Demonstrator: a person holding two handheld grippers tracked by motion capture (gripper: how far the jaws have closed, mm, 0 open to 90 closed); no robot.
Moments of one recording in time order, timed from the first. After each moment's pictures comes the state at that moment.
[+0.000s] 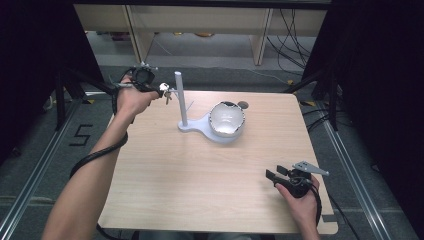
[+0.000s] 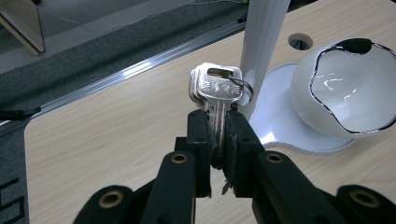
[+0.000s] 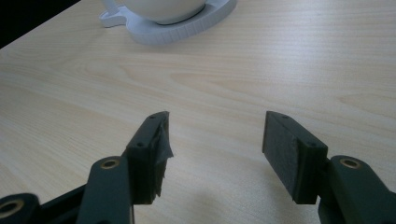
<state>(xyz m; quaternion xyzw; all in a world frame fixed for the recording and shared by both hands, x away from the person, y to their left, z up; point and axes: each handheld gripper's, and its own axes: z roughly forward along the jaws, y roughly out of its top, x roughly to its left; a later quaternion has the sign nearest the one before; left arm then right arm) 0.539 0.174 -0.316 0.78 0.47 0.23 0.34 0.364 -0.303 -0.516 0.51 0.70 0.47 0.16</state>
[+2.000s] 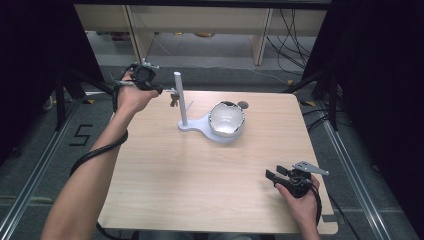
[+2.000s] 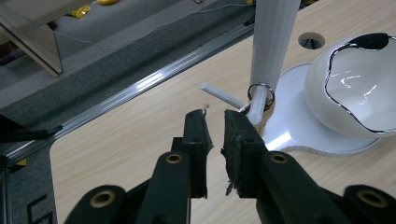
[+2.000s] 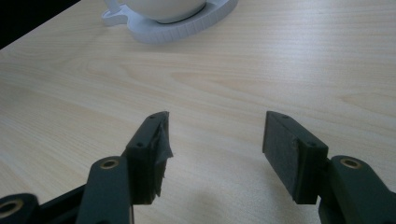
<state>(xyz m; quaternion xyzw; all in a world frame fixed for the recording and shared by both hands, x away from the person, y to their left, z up) 0.542 0.178 -0.312 0.80 0.43 0.26 0.33 0.364 -0.304 -0.516 0.50 0.70 0.48 0.15</state>
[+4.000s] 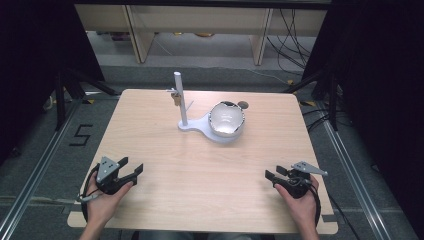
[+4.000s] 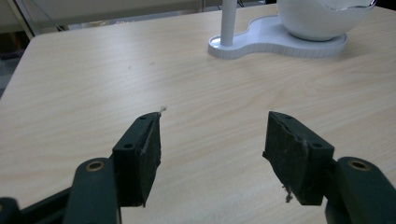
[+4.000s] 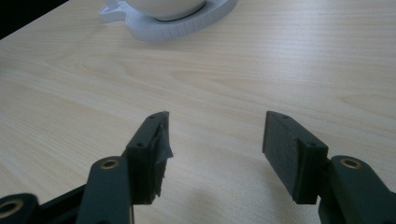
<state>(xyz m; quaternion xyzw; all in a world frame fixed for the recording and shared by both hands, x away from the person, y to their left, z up) 0.343 0.257 -0.507 0.69 0.46 0.30 0.48 0.363 -0.300 -0.517 0.51 0.70 0.47 0.16</state>
